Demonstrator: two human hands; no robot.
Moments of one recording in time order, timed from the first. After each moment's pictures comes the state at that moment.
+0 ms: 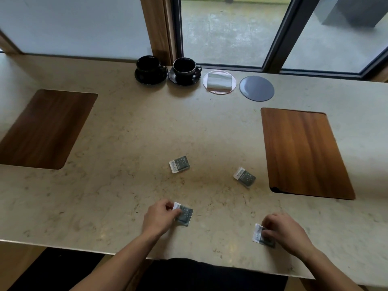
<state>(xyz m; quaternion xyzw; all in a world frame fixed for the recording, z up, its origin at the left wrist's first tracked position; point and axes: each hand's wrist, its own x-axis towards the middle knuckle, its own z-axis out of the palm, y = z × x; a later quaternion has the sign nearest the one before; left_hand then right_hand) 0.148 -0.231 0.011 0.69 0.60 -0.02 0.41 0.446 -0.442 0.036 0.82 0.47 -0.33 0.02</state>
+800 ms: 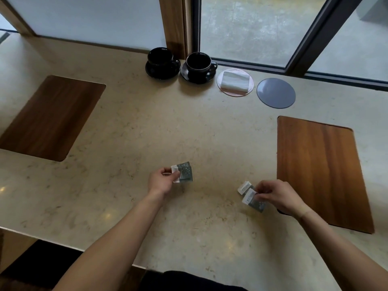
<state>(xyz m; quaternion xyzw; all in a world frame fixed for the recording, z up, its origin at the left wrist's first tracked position) 0.216 -0.141 0.019 0.46 0.69 0.19 0.53 0.518 -0.305 0.056 0.77 0.46 -0.43 -0.10</state>
